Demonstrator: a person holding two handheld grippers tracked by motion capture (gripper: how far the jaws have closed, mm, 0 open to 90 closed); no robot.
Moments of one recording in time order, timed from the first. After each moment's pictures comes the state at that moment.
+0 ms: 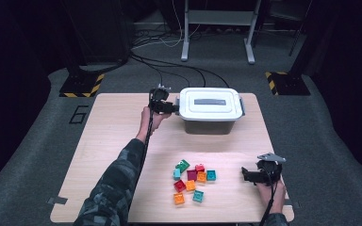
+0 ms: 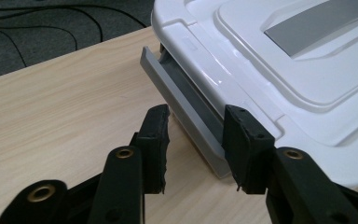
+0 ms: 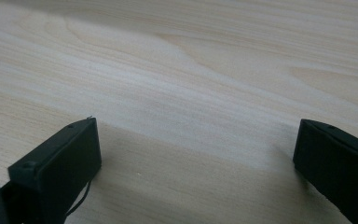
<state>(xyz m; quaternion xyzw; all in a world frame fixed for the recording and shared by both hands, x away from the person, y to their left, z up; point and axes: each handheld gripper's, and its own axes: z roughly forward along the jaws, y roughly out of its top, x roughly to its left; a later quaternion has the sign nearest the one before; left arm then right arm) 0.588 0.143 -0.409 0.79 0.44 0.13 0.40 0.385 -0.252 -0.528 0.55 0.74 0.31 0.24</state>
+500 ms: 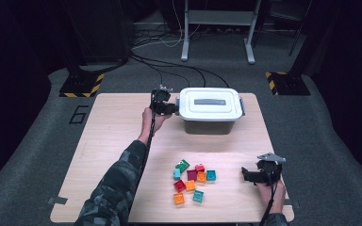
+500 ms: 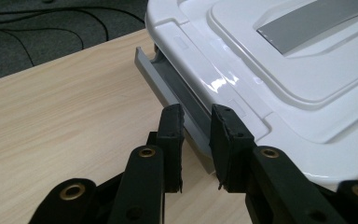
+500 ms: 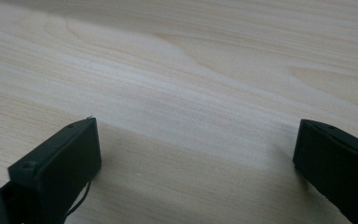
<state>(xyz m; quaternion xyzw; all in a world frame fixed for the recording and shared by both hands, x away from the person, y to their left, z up) 0.581 0.137 -0.407 0.79 0.44 0.15 0.39 0.385 -0.252 -0.528 0.55 0.74 0.31 0.24</state>
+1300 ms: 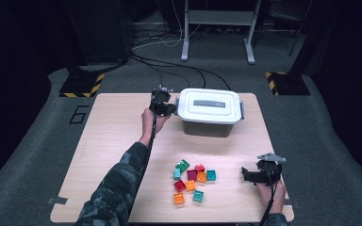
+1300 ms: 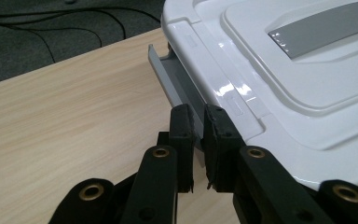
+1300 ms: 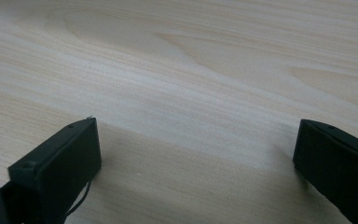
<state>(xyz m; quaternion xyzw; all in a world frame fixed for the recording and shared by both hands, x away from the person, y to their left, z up) 0.571 0.135 -0.403 0.79 0.46 0.18 0.37 0.385 -0.252 -0.529 0.55 0.74 0.31 0.24</state>
